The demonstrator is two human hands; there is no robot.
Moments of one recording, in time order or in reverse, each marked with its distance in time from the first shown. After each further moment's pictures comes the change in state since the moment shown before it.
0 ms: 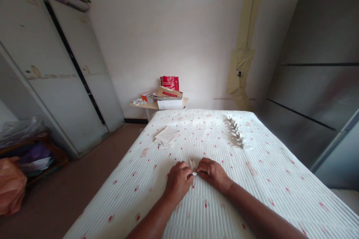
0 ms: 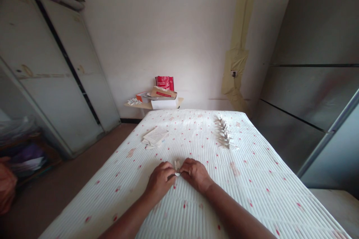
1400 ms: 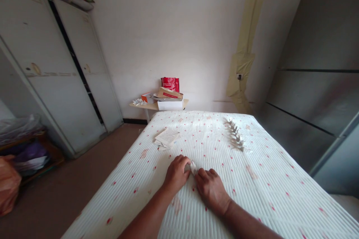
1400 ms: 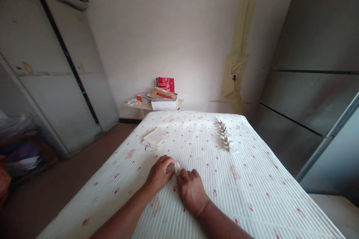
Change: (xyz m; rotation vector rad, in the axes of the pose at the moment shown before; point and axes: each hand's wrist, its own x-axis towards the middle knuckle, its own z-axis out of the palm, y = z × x) left_hand 0.020 -0.019 0.002 -0.063 0.097 0.026; right_hand -0.012 -0.034 0.024 -0.526 0.101 -0.017
